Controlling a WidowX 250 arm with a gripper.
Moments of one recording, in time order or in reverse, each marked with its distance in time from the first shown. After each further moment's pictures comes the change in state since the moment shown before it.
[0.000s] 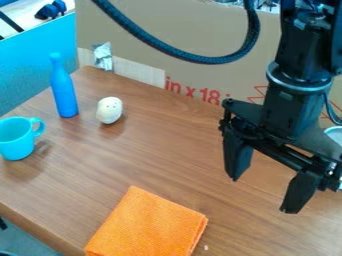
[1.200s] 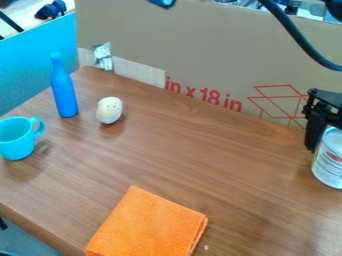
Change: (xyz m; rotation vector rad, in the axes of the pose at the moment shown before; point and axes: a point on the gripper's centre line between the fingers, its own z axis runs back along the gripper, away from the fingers) arm 0.129 -0.025 -0.037 0.032 -0.023 0.071
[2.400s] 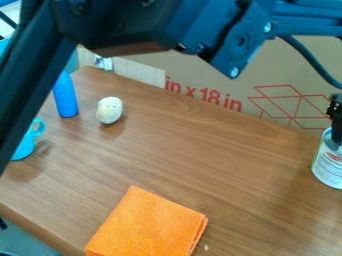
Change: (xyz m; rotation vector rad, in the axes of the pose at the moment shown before) arm 0.068 -0.020 -0.028 -0.058 -0.202 0.025
